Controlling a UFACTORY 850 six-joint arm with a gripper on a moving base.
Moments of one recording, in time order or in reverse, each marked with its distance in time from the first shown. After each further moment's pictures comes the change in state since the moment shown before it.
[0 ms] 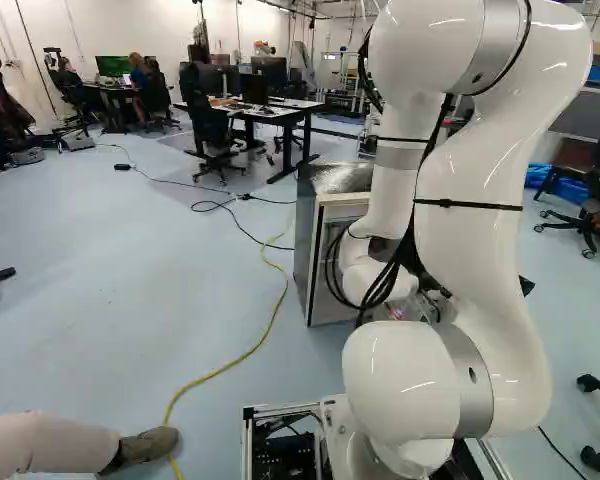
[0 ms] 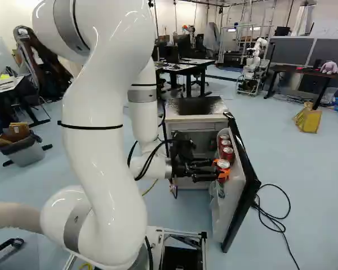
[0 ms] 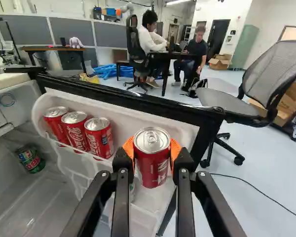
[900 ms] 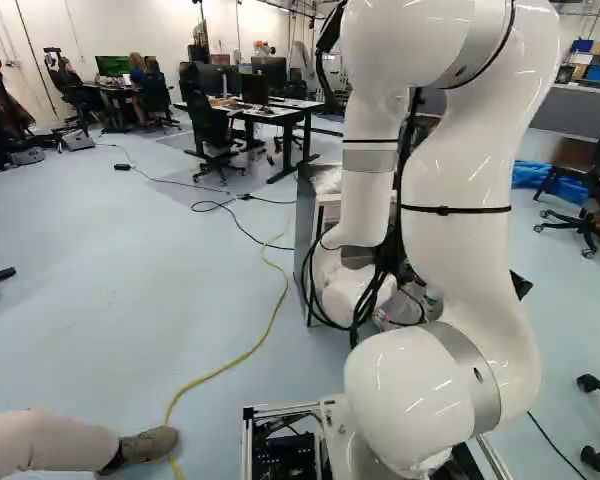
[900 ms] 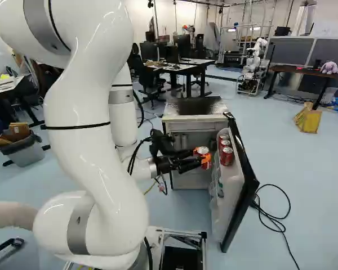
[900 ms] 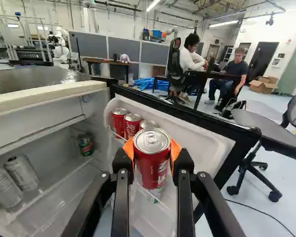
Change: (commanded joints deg) arm 14.3 1.5 2.9 -0.6 4.8 0.0
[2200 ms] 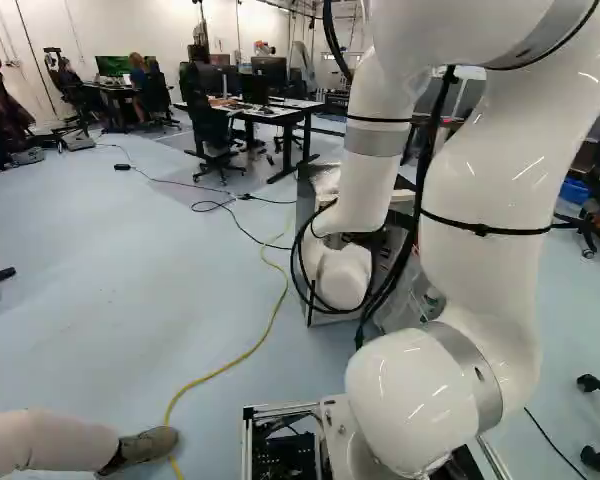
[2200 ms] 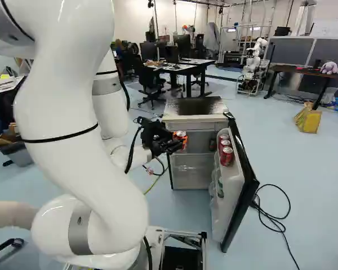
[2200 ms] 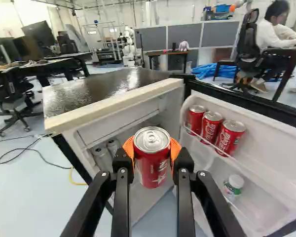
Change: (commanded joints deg) arm 2.9 11.0 -0.8 -22.5 -10.4 0.0
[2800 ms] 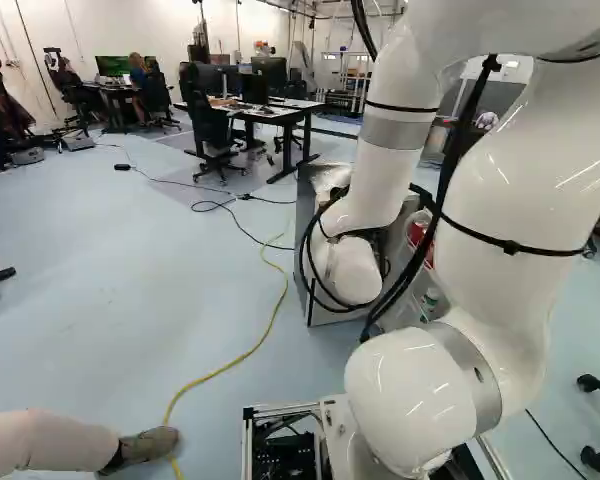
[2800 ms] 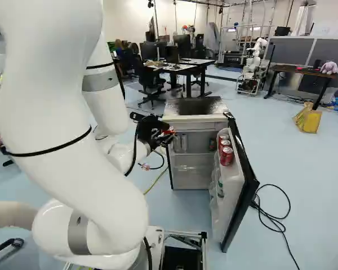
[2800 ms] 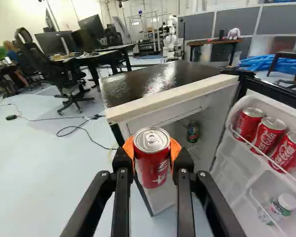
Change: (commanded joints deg) arm -2.5 6.3 1.0 -18.0 -6.4 0.0
